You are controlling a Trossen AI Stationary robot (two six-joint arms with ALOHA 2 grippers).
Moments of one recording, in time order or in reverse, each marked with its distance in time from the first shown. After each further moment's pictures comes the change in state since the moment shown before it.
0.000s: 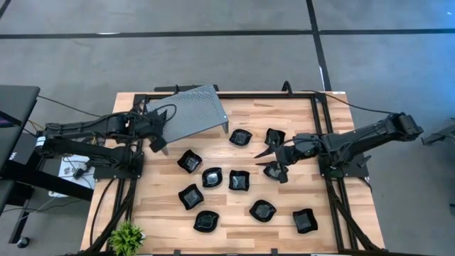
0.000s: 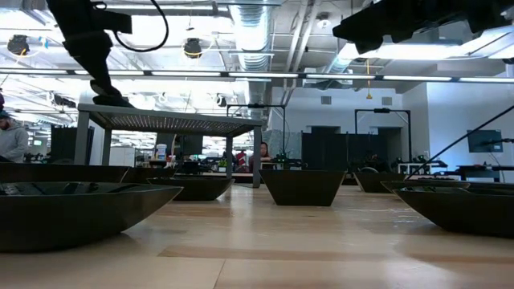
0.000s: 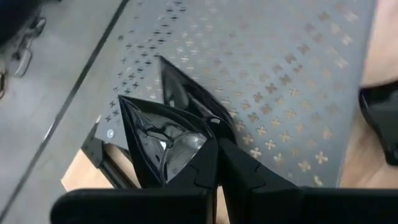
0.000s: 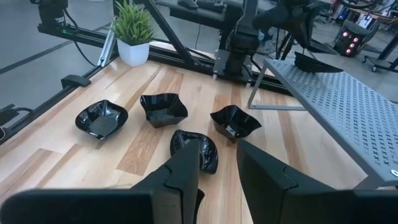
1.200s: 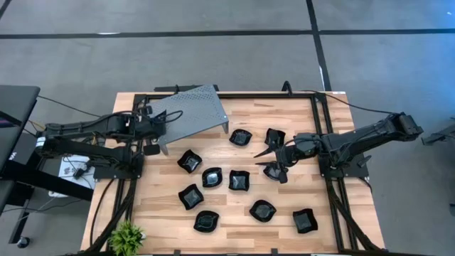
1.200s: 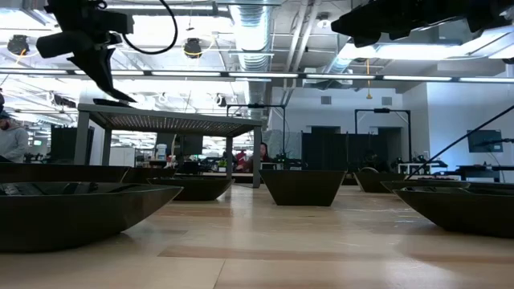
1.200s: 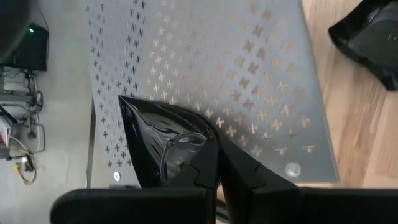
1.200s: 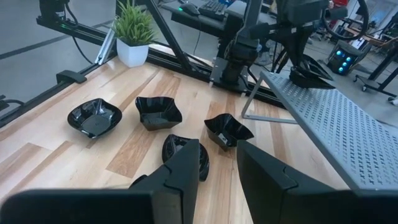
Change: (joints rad) left arm 0.016 0.001 -0.001 0.020 0.082 0.441; right arm 0.000 0.000 0.000 0.026 0.000 -0.086
